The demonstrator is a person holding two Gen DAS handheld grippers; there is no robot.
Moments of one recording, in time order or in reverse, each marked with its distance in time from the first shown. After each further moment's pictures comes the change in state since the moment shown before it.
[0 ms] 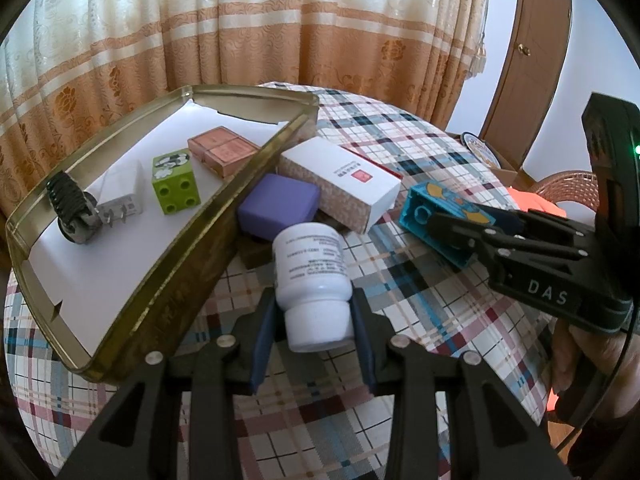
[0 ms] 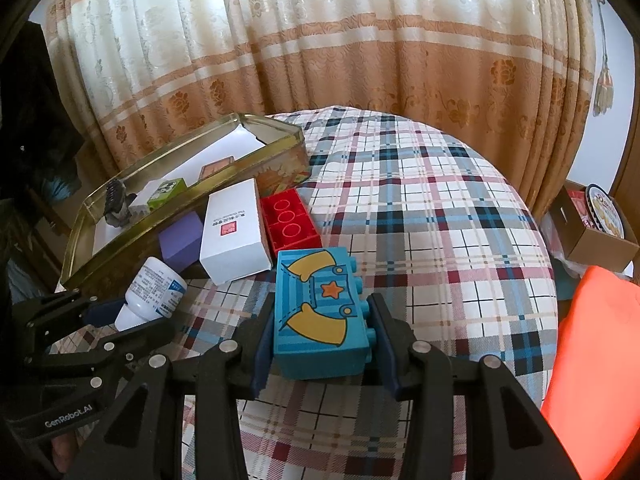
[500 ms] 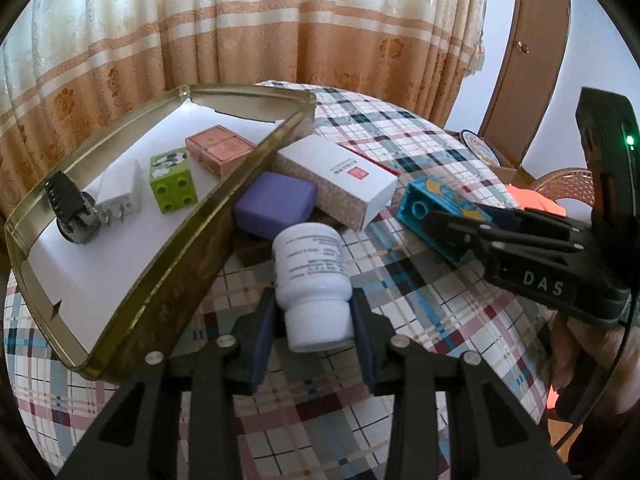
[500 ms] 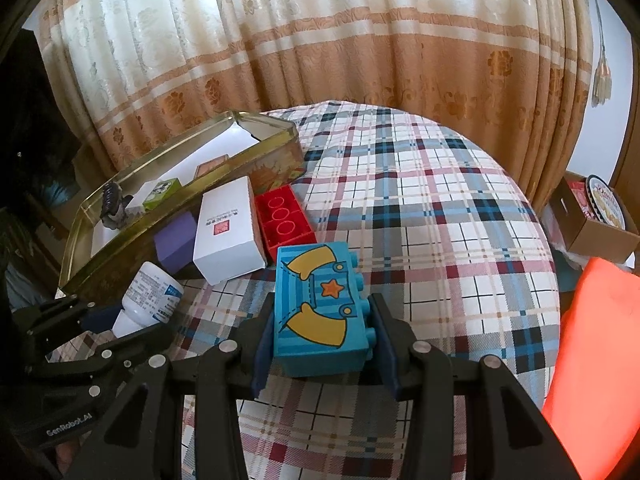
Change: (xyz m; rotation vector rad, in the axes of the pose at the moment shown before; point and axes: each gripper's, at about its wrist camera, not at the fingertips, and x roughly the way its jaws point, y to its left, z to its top) left arm -0.001 -0.002 -0.001 0.006 0.007 -0.001; right arm 0.002 -0.003 0.000 0.024 0.019 0.001
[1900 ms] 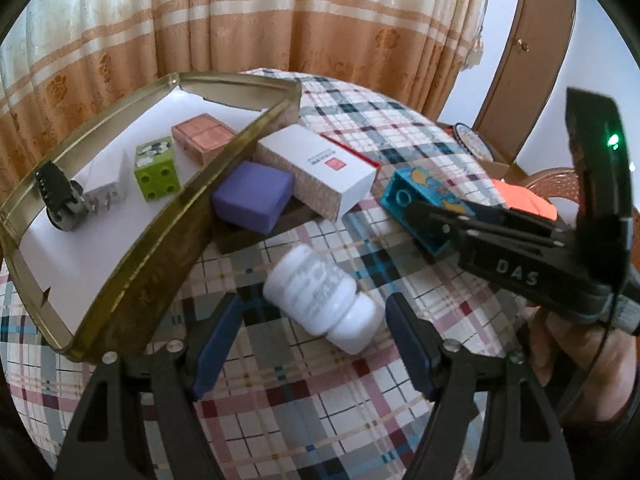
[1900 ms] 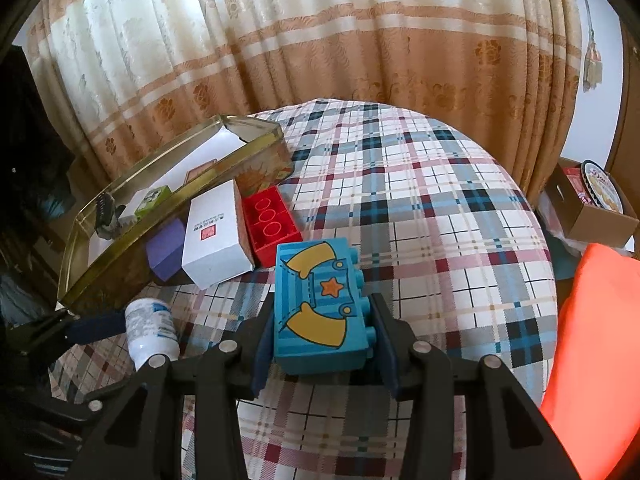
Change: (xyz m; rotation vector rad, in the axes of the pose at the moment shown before) left arm -0.001 -0.011 0.000 -0.021 0.056 -0.030; right arm 0.002 -0.008 0.000 0.053 0.009 -0.002
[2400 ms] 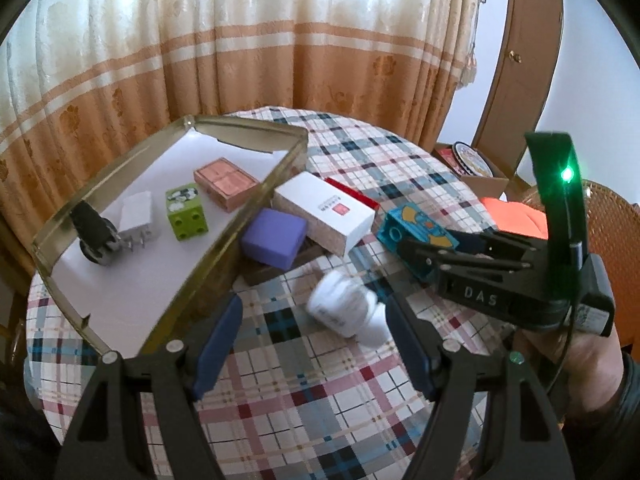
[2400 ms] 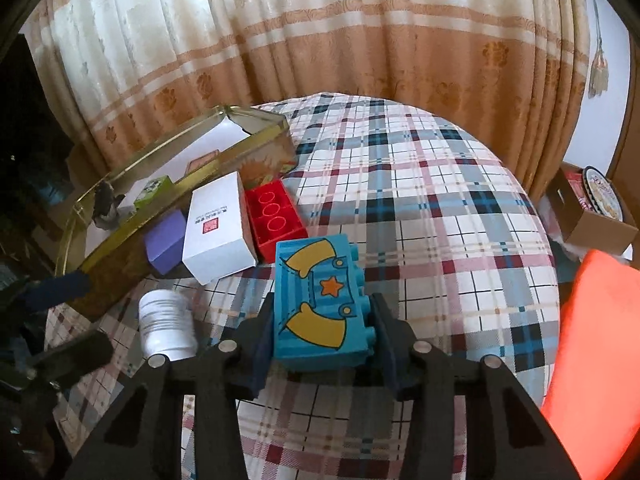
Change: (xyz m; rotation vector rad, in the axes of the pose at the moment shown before) left arm -0.035 0.004 0.010 0.035 -0.091 0.022; right arm 0.003 0.004 0.001 -0.029 0.022 -0.007
